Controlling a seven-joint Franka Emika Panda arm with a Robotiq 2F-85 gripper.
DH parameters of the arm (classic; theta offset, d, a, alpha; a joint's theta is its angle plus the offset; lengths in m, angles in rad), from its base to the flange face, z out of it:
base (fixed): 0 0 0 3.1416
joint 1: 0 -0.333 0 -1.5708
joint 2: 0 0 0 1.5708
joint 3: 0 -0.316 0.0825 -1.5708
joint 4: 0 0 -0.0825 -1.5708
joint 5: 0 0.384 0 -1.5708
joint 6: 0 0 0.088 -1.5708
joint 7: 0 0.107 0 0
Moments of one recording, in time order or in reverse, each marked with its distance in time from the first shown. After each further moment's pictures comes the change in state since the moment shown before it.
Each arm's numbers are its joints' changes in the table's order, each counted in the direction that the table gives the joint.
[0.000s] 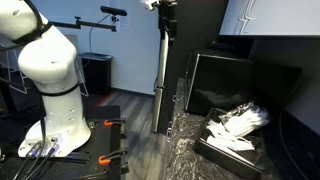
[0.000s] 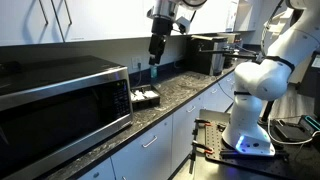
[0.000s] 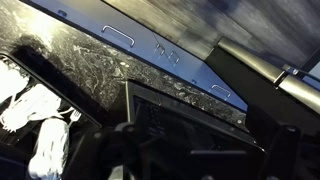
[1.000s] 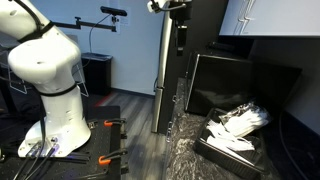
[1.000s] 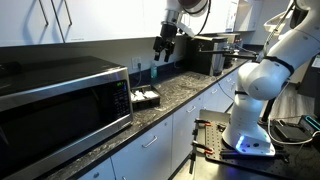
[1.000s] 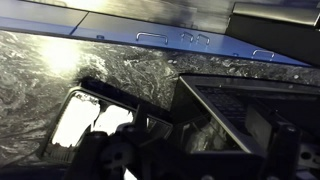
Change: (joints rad) arm 0.207 0.011 0.121 -0.042 0.000 -0.001 0.067
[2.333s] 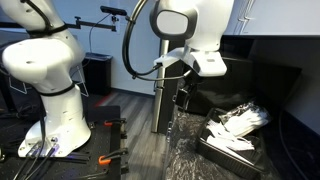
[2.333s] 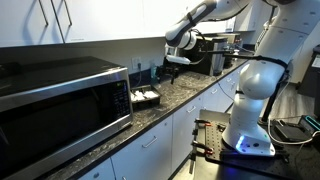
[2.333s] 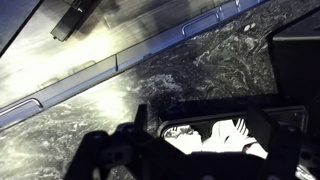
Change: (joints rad) arm 0.155 -0.356 0.116 -0.092 0.052 -0.293 0.208
